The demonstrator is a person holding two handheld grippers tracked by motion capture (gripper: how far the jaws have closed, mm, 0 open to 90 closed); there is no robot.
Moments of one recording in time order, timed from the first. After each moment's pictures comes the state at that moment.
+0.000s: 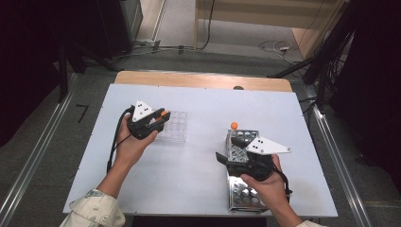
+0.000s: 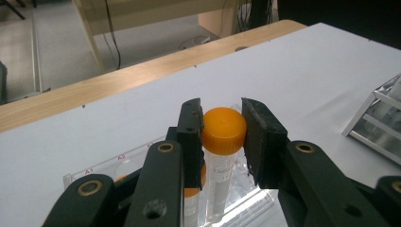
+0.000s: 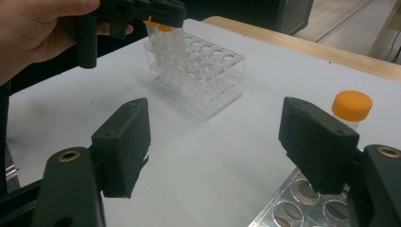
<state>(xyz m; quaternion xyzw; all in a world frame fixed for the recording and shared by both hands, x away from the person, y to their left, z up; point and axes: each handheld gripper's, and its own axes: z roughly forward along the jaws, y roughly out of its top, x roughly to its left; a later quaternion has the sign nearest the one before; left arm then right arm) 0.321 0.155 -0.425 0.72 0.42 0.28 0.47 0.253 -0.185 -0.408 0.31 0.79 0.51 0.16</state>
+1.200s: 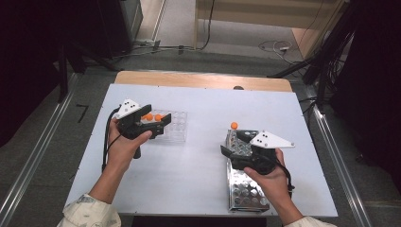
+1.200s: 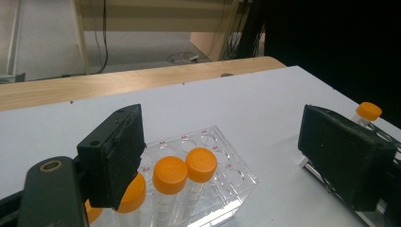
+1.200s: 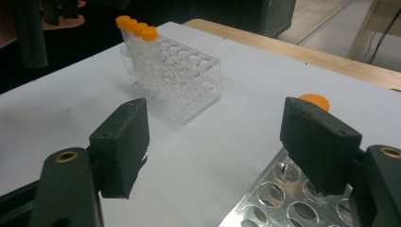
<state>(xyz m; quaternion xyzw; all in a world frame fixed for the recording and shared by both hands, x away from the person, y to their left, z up) 0.304 0.167 -0.404 0.66 0.47 0.23 0.54 0.268 -0.194 -0.407 0.33 0.78 0.50 0.18</state>
